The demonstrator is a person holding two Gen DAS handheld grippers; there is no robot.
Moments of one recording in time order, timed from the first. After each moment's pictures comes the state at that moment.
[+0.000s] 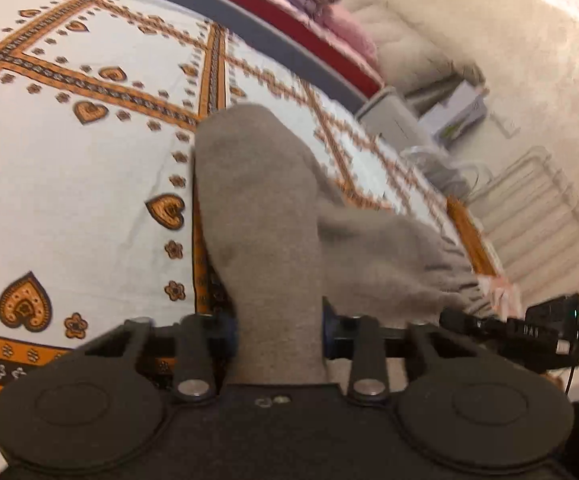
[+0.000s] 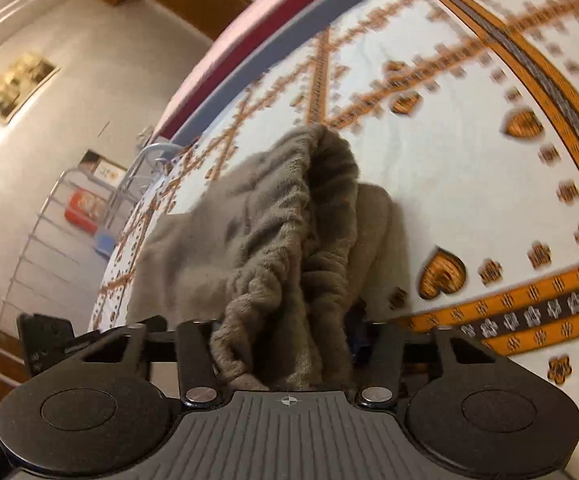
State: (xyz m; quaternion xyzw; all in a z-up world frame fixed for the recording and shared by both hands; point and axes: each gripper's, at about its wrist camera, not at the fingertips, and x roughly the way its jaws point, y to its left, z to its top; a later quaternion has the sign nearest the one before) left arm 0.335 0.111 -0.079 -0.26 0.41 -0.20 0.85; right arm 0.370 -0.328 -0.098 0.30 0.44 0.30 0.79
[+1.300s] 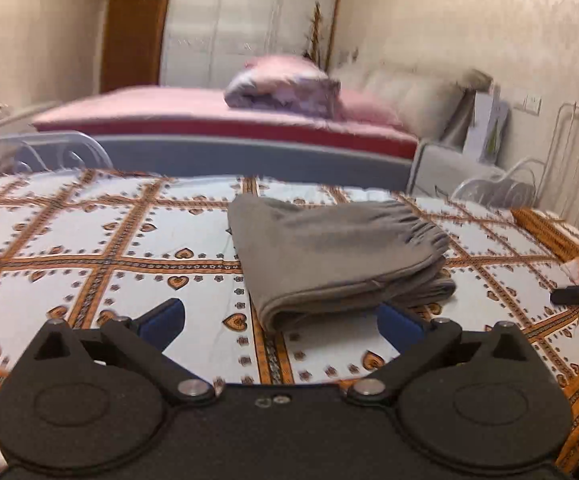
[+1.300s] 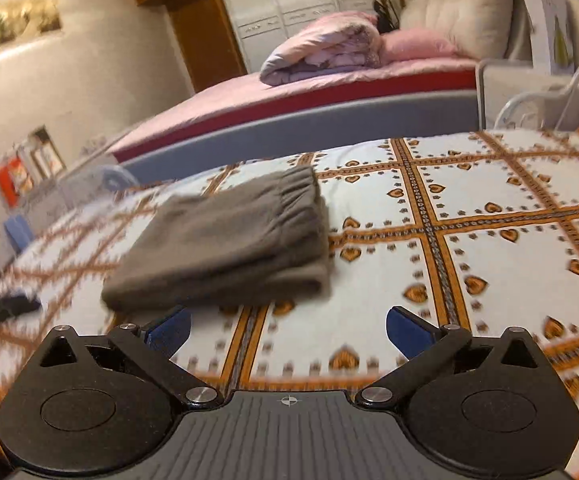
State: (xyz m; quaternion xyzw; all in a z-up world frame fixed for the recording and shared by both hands) left arm 0.227 0.062 0.021 -0.04 0.26 -0.05 0.96; right arm 0.270 -0.314 0.004 0.10 0.32 0.19 0.92
